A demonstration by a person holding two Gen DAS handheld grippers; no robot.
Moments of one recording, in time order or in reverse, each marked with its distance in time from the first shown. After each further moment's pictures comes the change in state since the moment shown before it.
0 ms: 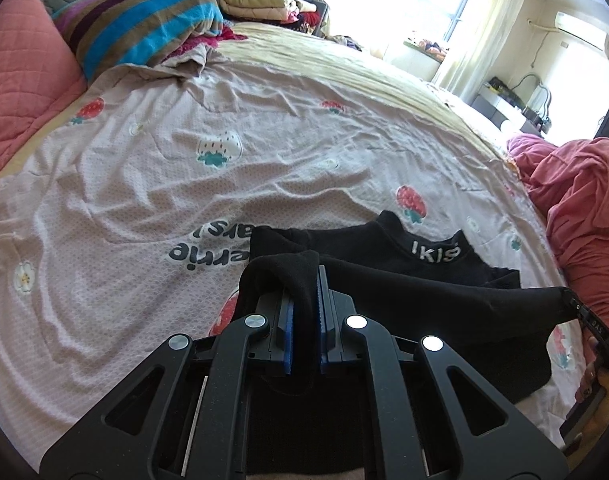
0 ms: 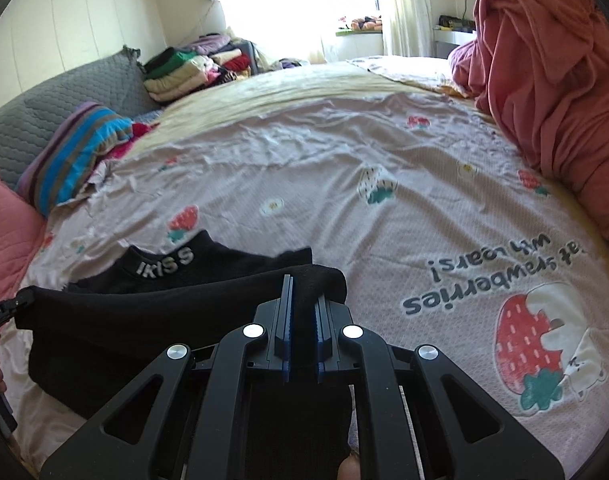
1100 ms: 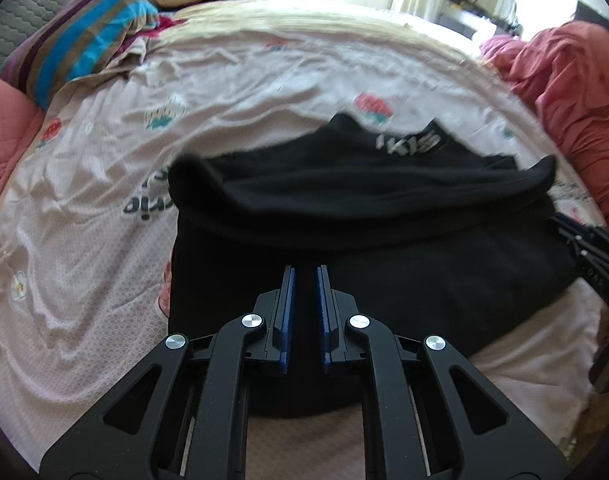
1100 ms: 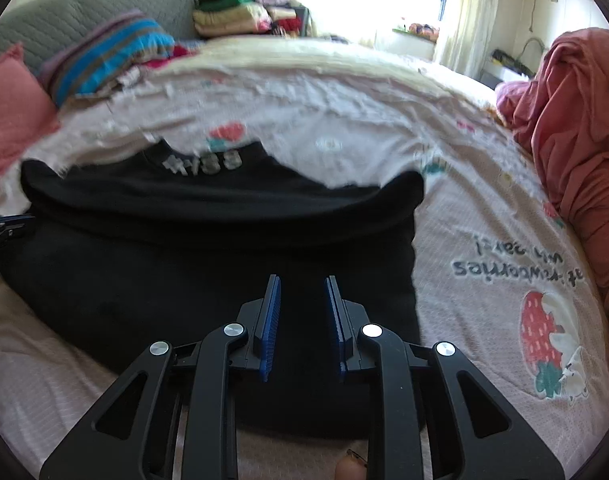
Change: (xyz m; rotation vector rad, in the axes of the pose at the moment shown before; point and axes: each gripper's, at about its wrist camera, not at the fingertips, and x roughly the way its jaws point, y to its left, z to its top) left arm 0.019 -0.045 -0.052 0.275 0.157 0.047; right arm 0.020 0.069 -0.059 -0.297 0.109 -0.063
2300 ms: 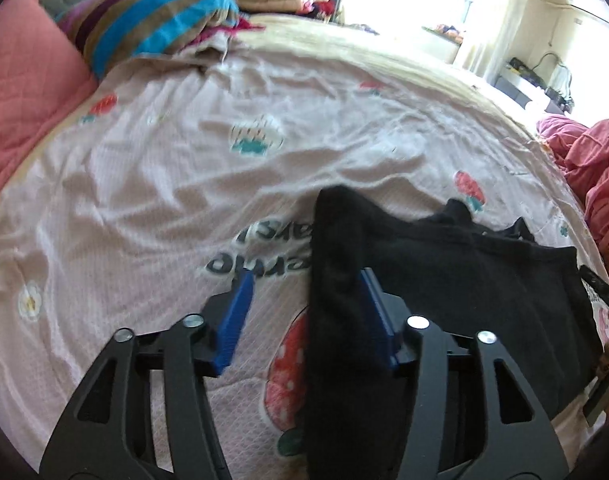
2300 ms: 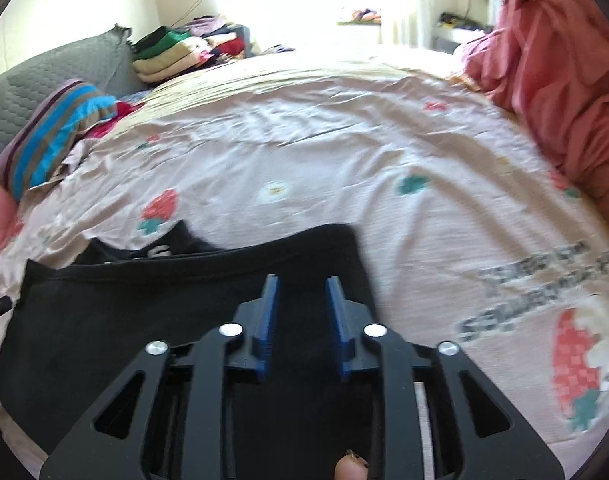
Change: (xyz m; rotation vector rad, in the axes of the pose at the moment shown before) left arm 0.020 0.093 0.035 -0.249 -0.105 0.053; right arm 0.046 -0.062 0.050 0.263 -0.079 -0.018
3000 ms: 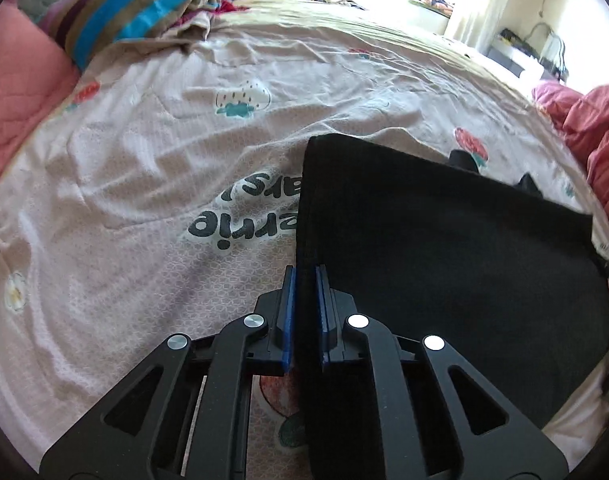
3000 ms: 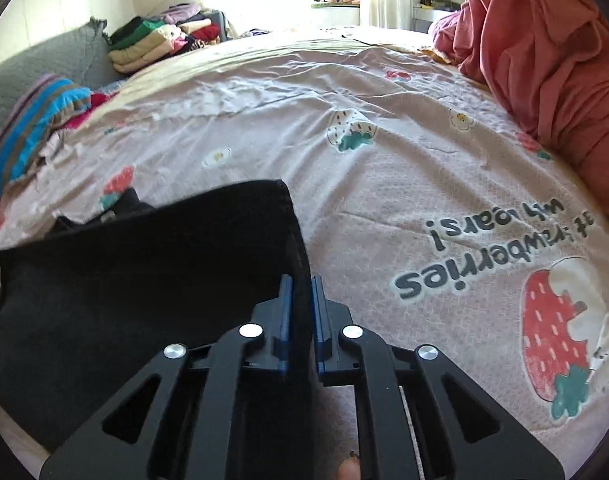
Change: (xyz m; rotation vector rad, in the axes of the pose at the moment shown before) left arm 0.012 -0.009 -0.021 0.108 0.043 0.027; right arm 0.006 -0.034 -0.026 0.026 0.074 -0.052
